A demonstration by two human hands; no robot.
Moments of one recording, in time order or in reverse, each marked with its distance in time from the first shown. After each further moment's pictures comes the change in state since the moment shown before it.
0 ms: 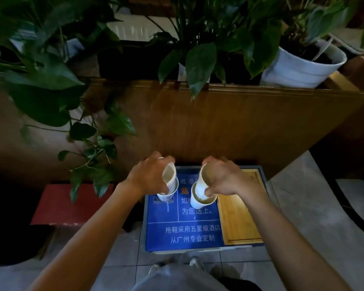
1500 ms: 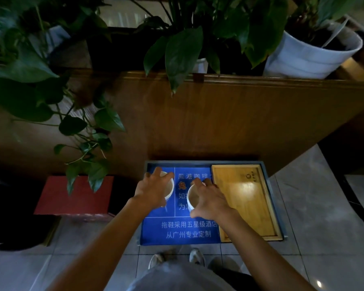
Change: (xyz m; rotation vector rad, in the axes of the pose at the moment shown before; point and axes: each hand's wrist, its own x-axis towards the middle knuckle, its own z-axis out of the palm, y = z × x) left_hand 0.008 0.017 0.075 0.174 -0.182 -0.215; right_hand 0.003 0.021 0.101 0.022 -0.084 0.002
